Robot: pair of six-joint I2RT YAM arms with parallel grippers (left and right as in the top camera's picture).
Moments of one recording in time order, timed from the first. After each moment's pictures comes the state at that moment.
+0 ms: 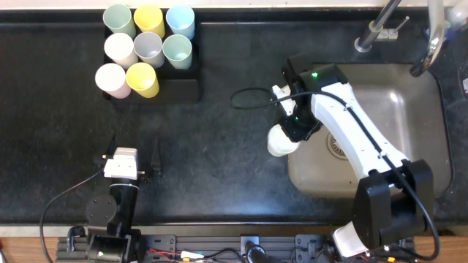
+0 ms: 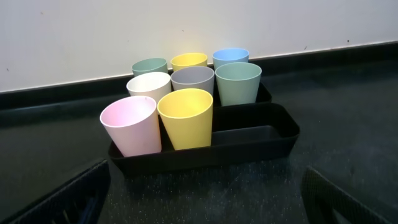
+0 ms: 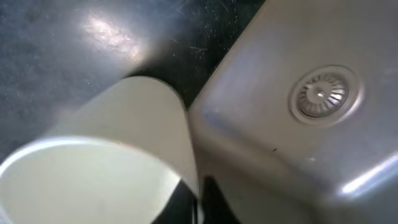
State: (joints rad) left arm -0.08 0.01 0.01 -0.08 -0.01 0.10; right arm 0.33 1.74 1.34 -1.23 -0.02 -0.22
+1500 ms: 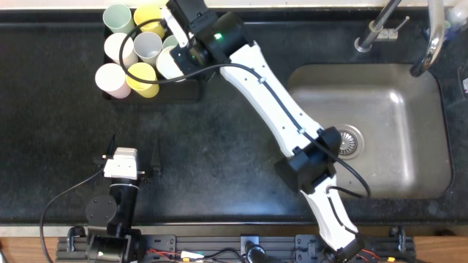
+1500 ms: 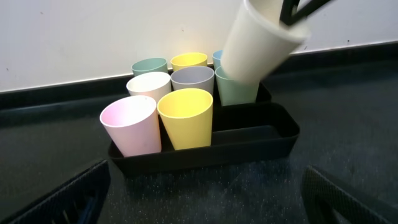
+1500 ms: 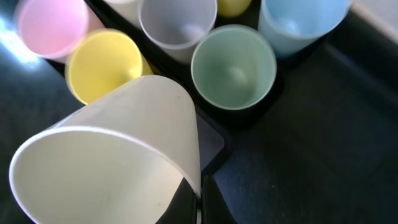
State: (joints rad) left arm -0.08 0.01 0.01 -0.08 -0.01 0.10; right arm 0.68 2.34 2.52 -1.22 -0.09 0.00
